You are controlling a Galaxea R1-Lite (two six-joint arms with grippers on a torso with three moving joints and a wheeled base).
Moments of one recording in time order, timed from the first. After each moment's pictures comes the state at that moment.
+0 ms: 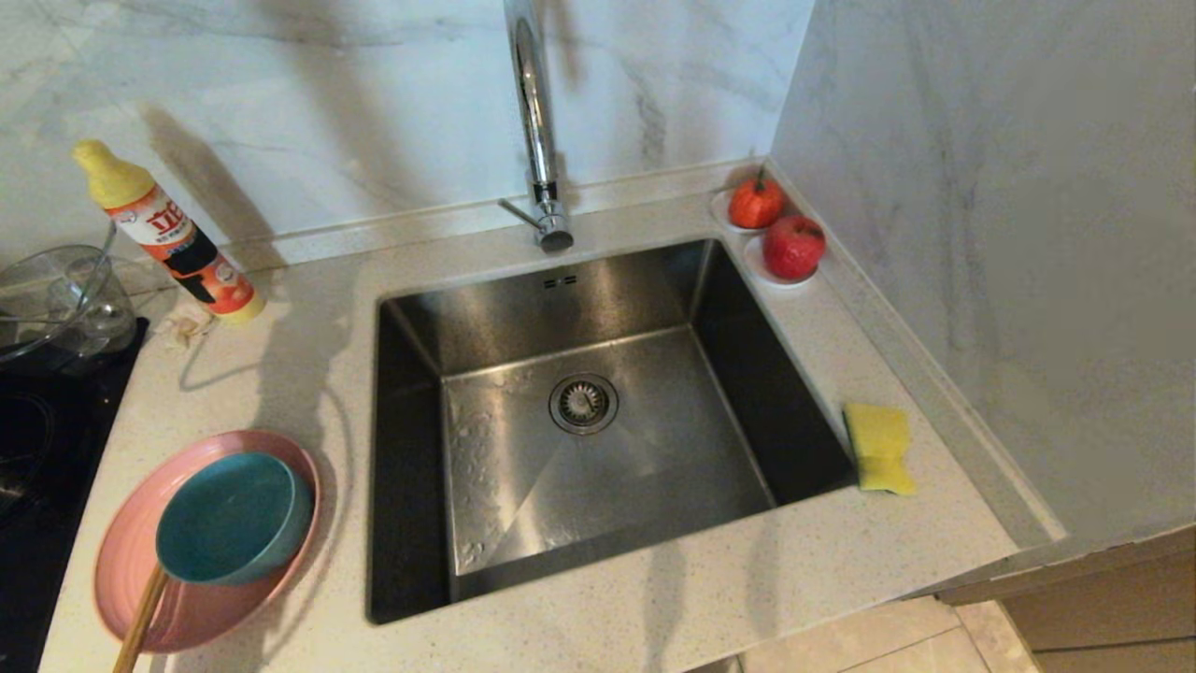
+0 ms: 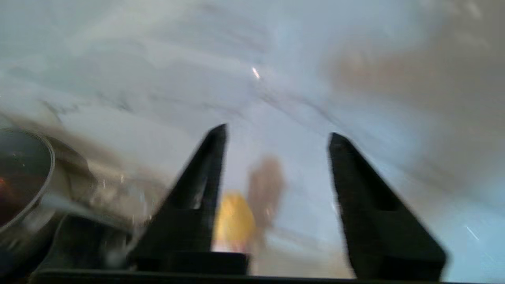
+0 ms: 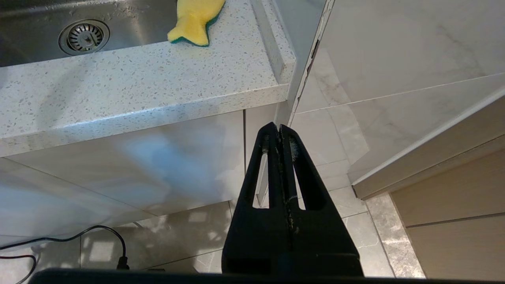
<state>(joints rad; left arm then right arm) 0.15 1.53 -1.70 -0.16 0.35 -0.19 -0.01 0.00 0.00 0.00 -0.02 0.02</state>
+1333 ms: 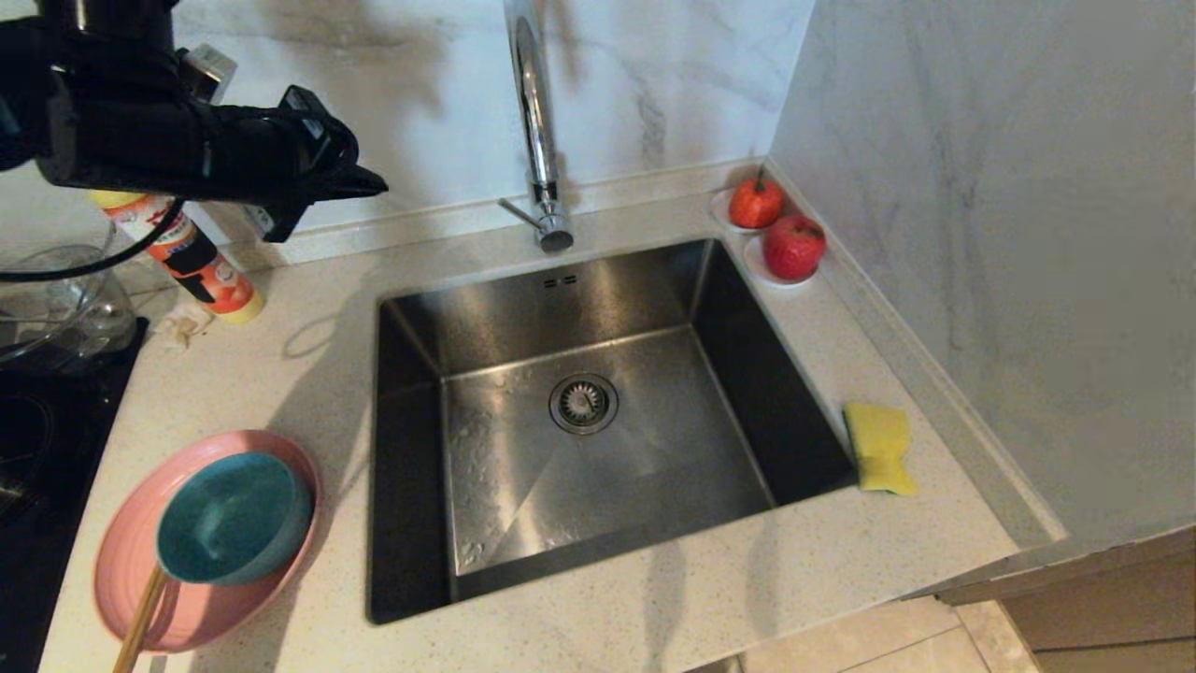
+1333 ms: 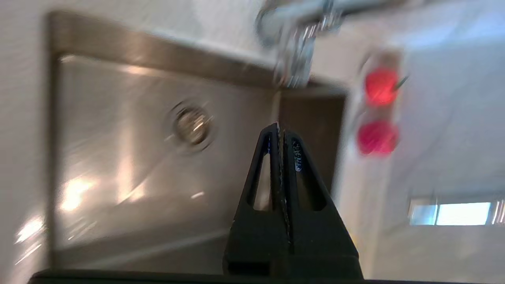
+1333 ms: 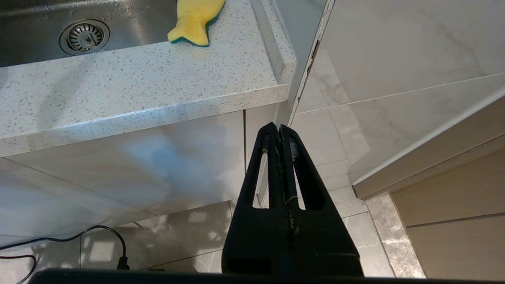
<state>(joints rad) -0.11 1.84 -1.93 0.37 -0.25 -0.74 -0.01 0.00 0.00 0.00 -0.02 0.02</state>
